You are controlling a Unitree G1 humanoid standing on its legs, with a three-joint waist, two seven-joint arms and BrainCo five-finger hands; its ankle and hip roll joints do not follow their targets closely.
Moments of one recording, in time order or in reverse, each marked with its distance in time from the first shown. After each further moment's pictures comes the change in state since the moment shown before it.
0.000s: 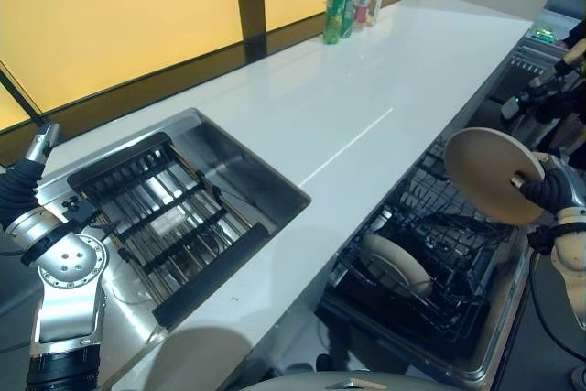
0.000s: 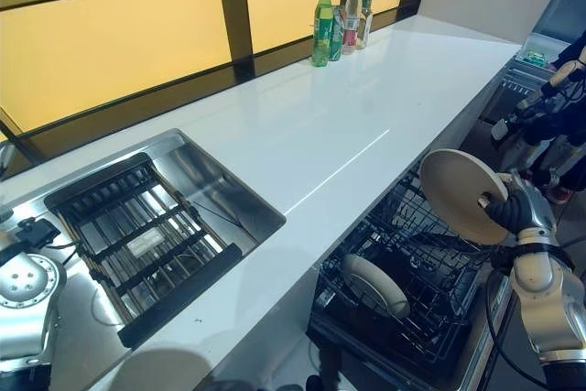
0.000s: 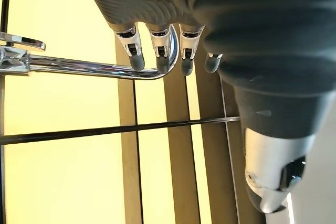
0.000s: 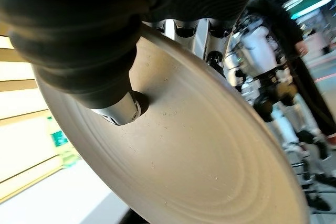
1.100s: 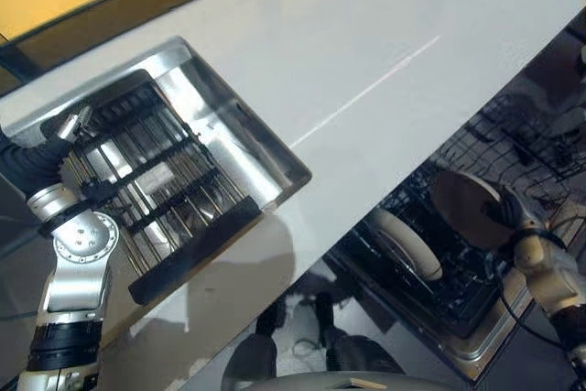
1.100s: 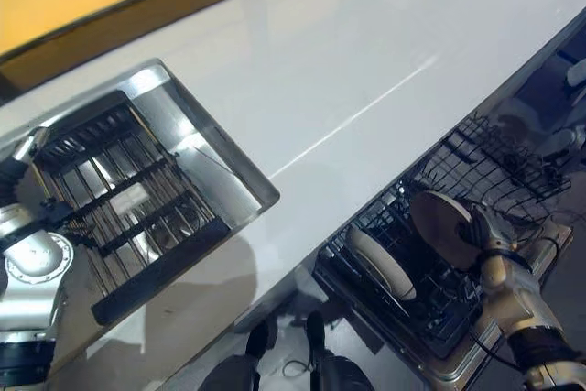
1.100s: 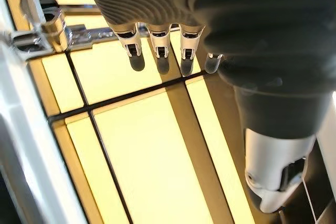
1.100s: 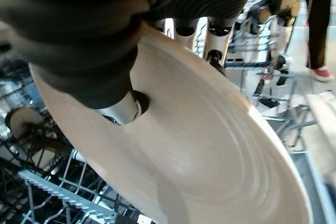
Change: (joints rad) left arm -0.160 0.090 -0.136 0.113 0.012 -0.004 0.010; right arm -0.286 -0.007 0.350 0.450 -0.066 -0.043 -0.033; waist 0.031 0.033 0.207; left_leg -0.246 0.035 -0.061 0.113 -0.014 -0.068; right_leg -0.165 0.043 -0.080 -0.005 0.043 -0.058
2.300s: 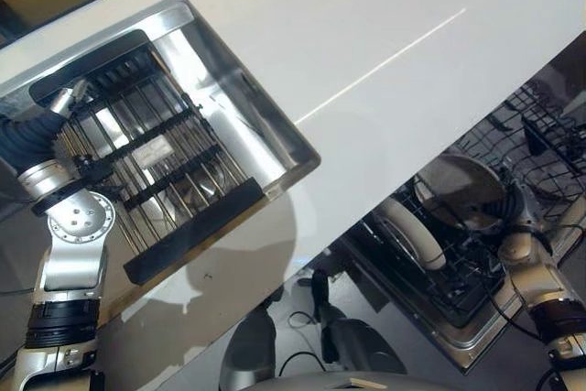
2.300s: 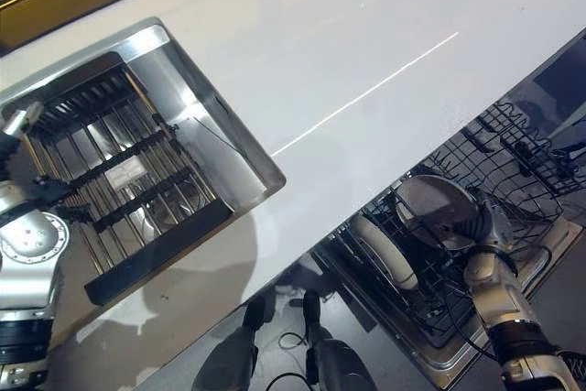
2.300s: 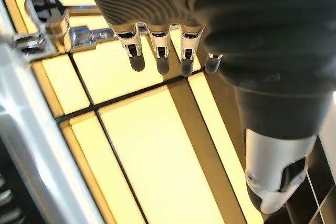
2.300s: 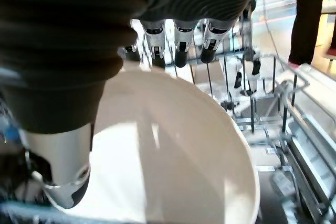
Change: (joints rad) left arm -0.035 0.027 0.074 0.015 0.039 -0.028 -0.062; right arm 0.045 0.132 -0.130 -0.097 0.172 0.106 -0.131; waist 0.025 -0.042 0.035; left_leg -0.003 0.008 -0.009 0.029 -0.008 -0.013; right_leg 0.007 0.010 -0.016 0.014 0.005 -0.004
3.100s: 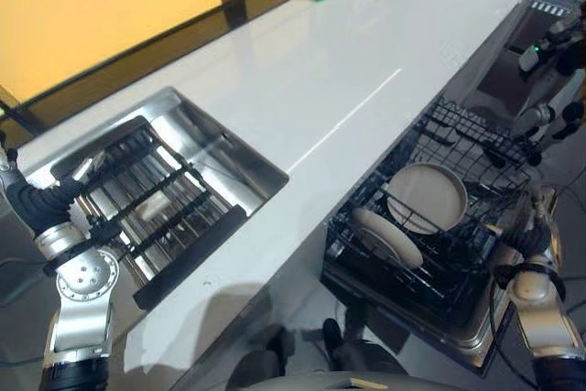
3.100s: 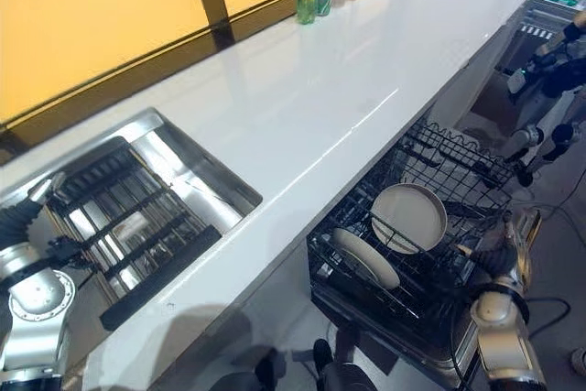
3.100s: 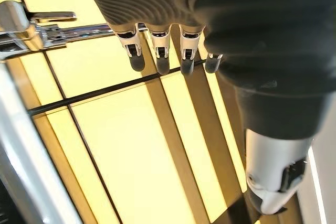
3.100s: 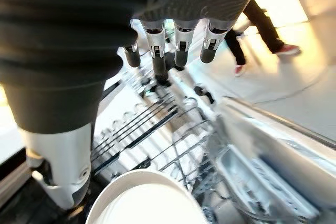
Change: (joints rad) left arm 0.292 -0.170 0.033 -0.038 0.038 -0.007 -0.102; right arm 0.315 0.170 -0.210 -0.242 0.054 0.013 -0.108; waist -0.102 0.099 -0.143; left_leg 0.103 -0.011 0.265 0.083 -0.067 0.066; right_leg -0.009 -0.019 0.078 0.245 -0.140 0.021
